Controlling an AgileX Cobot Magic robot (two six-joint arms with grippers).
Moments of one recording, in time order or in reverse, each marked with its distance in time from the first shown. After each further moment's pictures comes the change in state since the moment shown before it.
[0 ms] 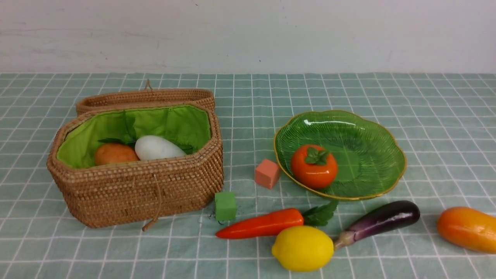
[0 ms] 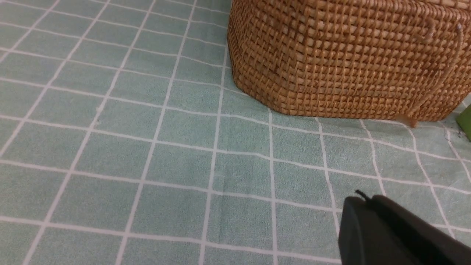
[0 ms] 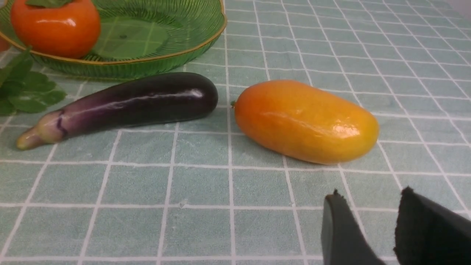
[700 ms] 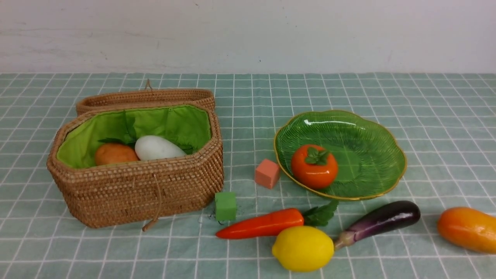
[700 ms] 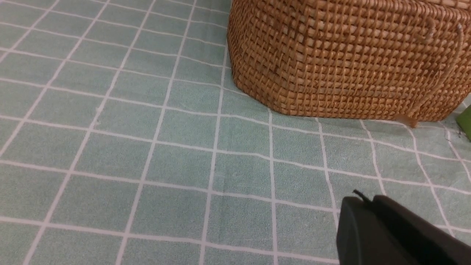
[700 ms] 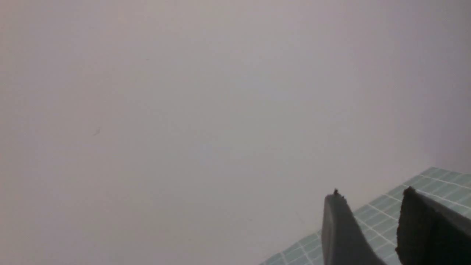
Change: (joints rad) right arm 0.000 0.011 -0.125 0.365 -0.540 0.232; left arm 0.000 0.000 0.000 0.000 -0.001 0.000
